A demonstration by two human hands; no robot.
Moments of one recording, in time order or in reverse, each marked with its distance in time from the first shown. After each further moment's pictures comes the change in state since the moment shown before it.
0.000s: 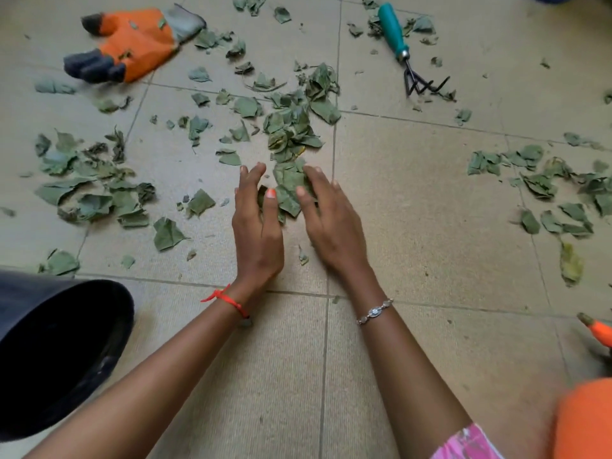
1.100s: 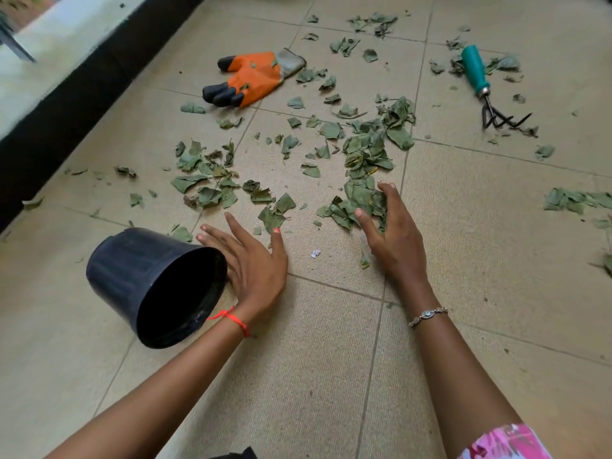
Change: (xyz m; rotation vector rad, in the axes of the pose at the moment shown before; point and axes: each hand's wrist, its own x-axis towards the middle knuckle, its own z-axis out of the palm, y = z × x) left_hand -0.030 -0.014 -0.088 0.604 0.127 -0.457; right_hand -0.003 0.006 0.004 -0.051 0.046 -0.096
